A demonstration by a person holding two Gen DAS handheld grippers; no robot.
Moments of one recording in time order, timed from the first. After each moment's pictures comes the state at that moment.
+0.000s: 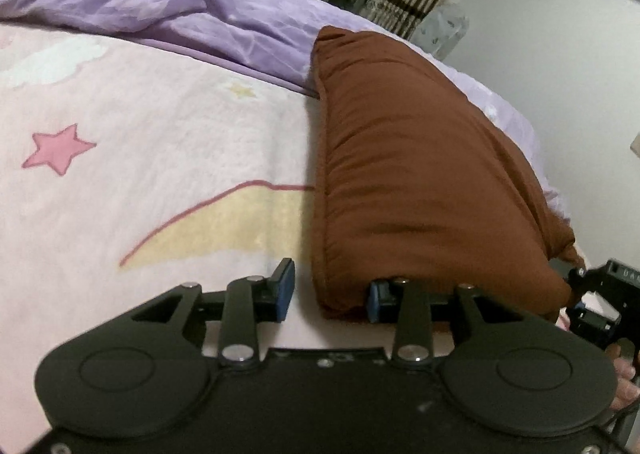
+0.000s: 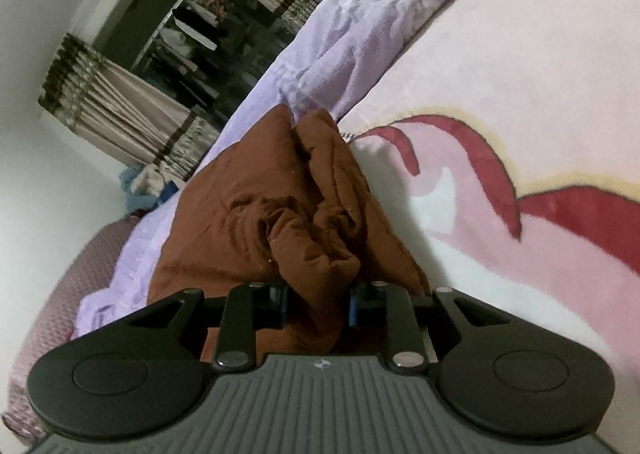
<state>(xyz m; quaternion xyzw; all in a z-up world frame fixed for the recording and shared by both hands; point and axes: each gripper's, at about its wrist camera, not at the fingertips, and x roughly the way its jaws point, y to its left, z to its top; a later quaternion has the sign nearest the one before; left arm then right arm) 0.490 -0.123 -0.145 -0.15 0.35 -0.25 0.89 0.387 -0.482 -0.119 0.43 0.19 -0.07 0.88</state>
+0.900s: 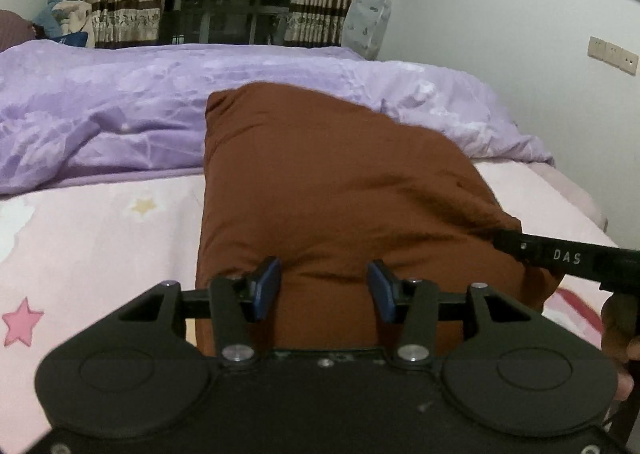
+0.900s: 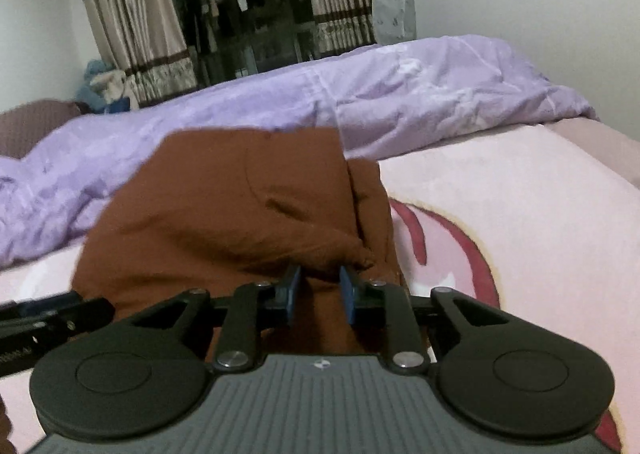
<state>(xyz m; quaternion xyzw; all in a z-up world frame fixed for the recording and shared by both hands) 0.492 -0.203 -0.093 0.01 0.27 -0.30 0.91 0.404 -0.396 -0.067 0.14 0.23 -0.16 0.95</state>
